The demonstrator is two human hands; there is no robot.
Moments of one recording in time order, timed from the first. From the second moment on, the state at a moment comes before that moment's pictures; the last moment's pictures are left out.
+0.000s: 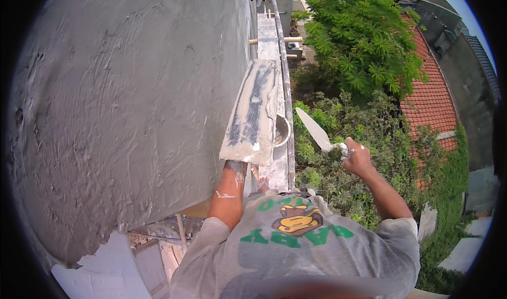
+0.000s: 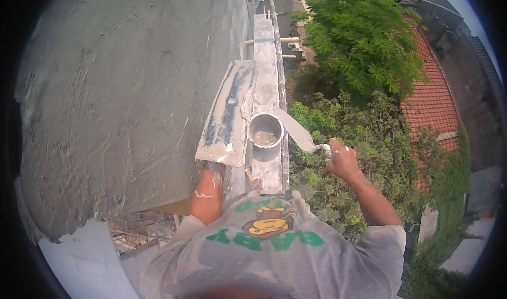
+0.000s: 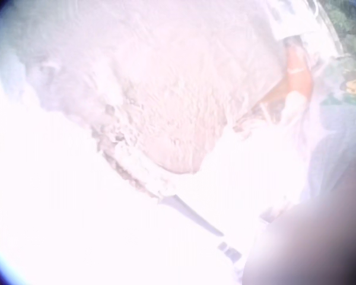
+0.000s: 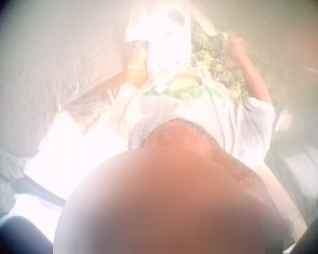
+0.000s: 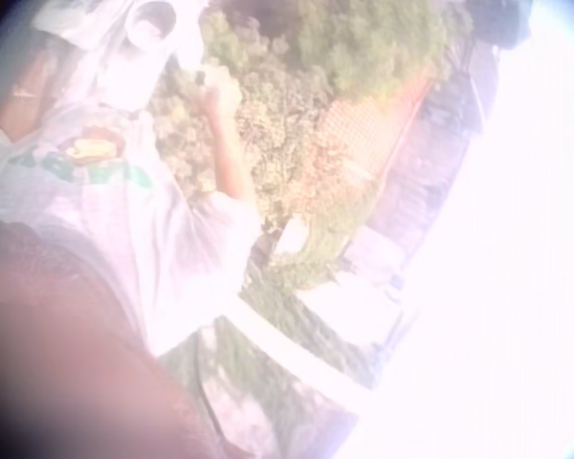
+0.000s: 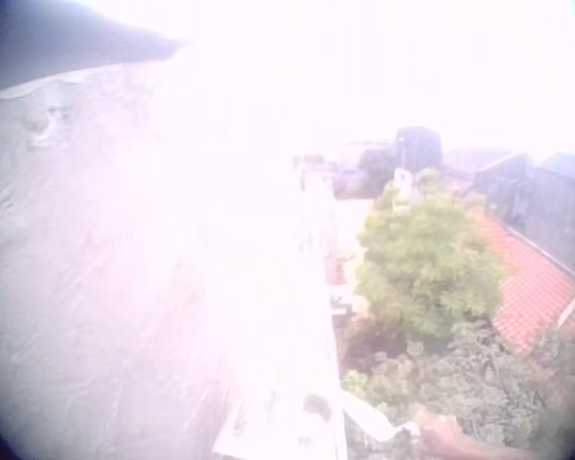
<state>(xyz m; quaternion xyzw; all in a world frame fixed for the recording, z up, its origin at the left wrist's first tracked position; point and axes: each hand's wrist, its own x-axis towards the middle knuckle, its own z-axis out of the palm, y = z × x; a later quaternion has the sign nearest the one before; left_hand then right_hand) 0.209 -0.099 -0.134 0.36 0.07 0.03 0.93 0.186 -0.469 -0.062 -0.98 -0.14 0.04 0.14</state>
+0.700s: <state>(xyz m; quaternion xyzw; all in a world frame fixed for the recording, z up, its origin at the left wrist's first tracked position) 0.211 -0.092 -0.099 0.37 0.07 -0.06 0.93 0.298 -0.435 -0.061 -0.91 -0.20 0.24 0.29</state>
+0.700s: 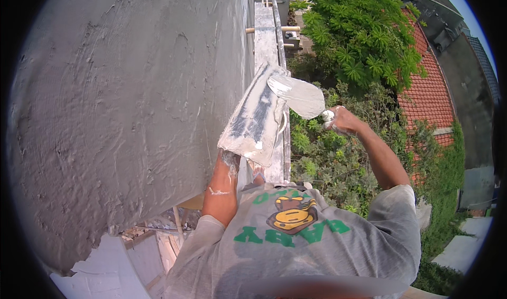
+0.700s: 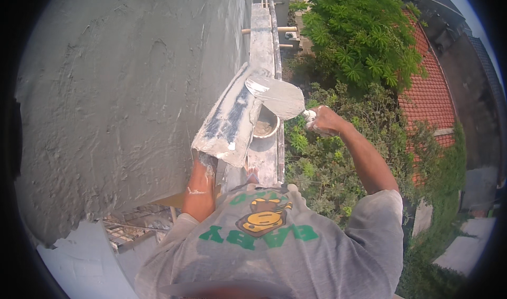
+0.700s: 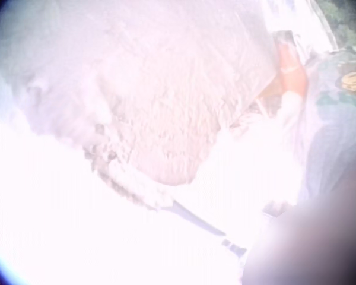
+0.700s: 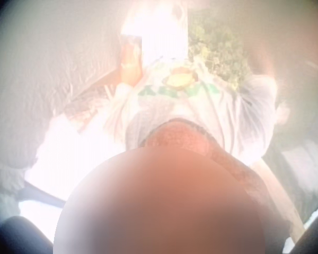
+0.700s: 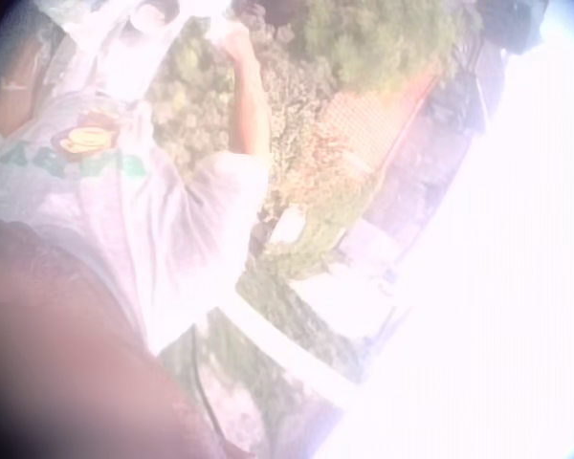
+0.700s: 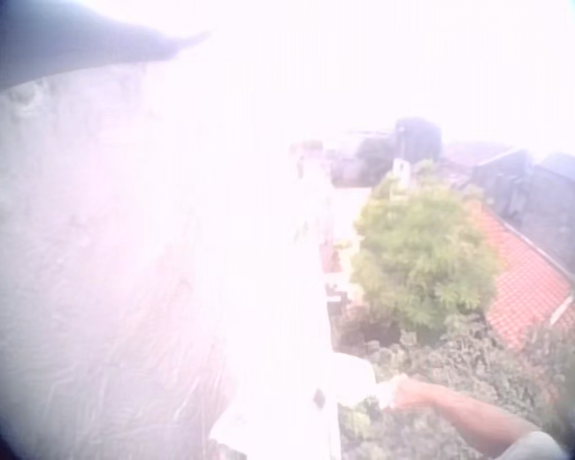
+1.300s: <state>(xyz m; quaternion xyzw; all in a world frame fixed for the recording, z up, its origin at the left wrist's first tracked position) 0.230 -0.073 -0.137 0.39 0.07 -0.10 0.91 0.147 -0.360 -0.133 -0.84 -0.11 0.31 0.42</state>
